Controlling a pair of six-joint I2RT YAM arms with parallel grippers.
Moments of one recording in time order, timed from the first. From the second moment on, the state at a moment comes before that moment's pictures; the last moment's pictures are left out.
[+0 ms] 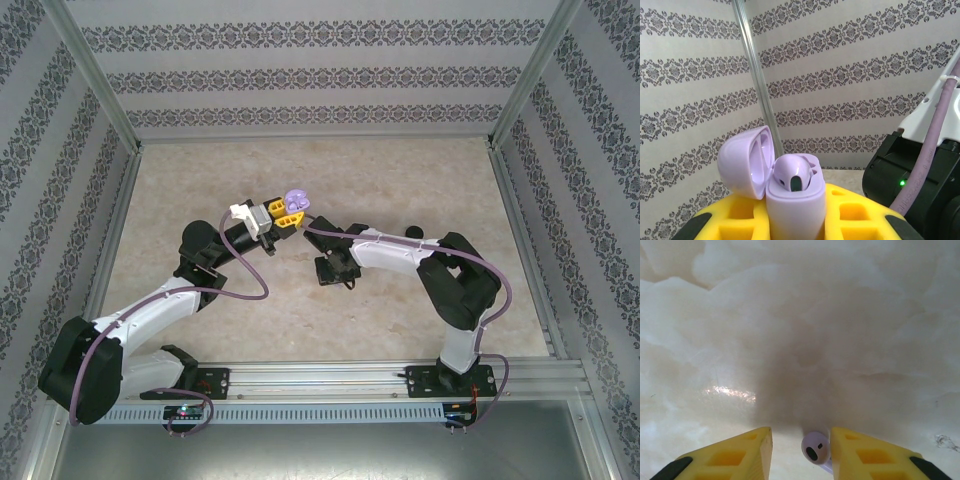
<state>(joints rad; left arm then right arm) -0.48 1.17 0.58 0.89 0.58 0.10 0.80 1.84 1.17 -0.68 0.01 0.62</state>
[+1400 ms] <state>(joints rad) -0.48 1.17 0.60 0.84 0.59 0.10 0.60 1.44 1.06 -0.62 -0.07 0.63</state>
